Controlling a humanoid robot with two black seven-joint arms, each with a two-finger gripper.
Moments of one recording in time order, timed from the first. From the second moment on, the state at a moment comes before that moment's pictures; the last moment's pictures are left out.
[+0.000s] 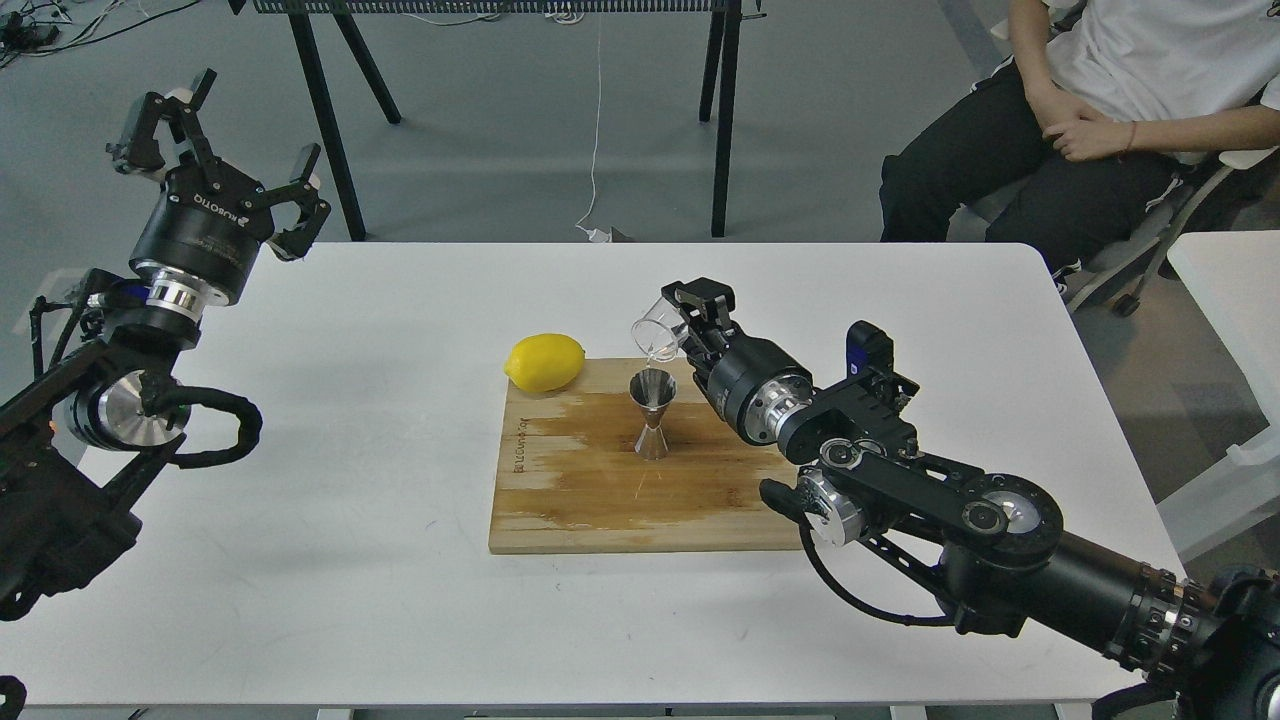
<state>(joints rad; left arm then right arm) -0.57 0.49 -0.91 -0.95 0.10 -0.36 -0.48 0.67 -0.13 0.46 1.27 -0.68 -0.44 -0.06</state>
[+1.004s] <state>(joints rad) -0.57 0.49 -0.91 -0.95 0.10 -0.36 -0.48 0.71 -0.16 0.36 1.27 -0.79 -0.44 -0.06</state>
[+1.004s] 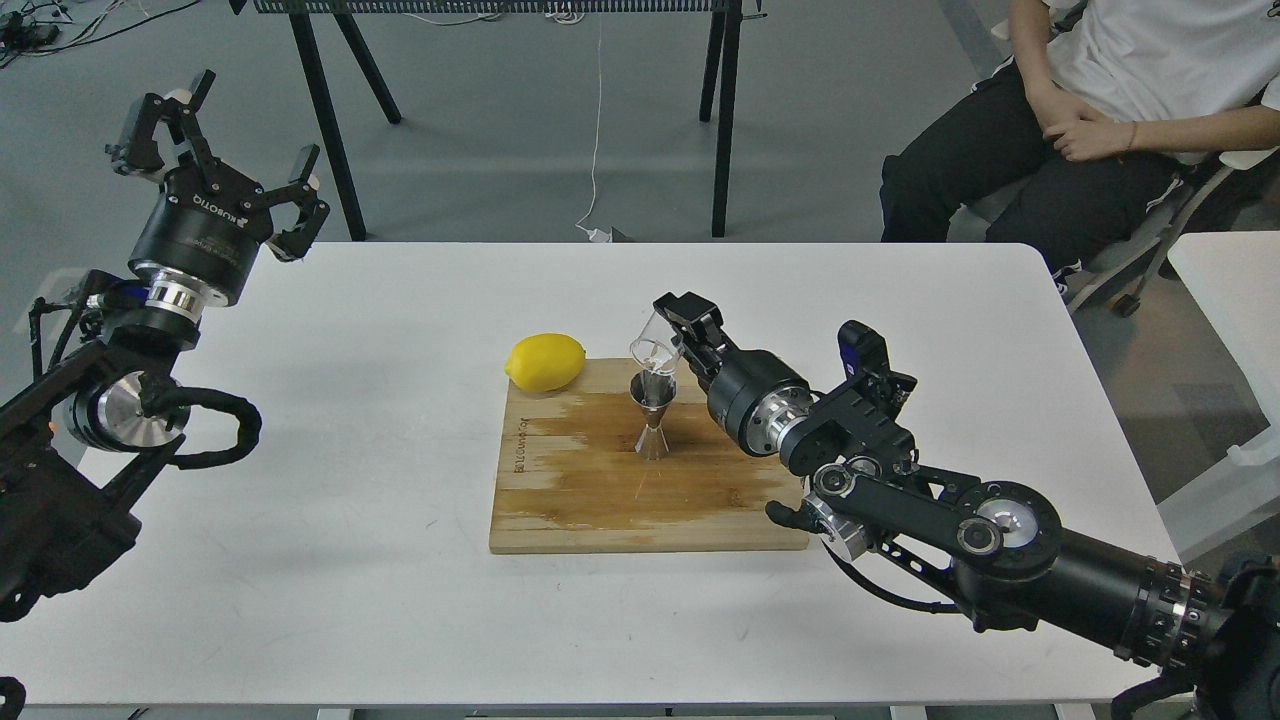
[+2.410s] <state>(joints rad) -0.56 0.50 -0.91 -0.95 0.10 -0.36 -0.48 0.73 -0.21 0.20 1.25 -1.01 -0.49 0.08</state>
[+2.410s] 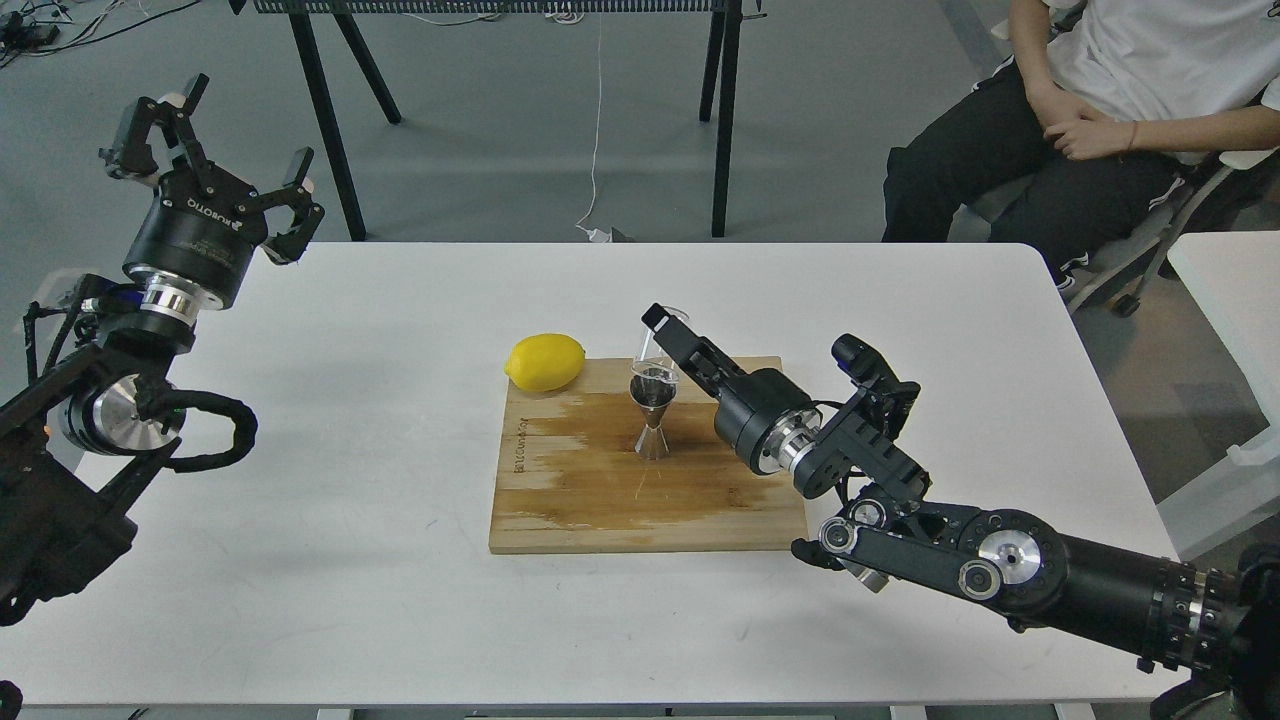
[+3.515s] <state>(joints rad) -0.56 0.51 -0.94 -0.96 0.10 -0.36 -0.47 0.32 -0.36 0.90 1.52 -0.03 -0.33 -0.04</state>
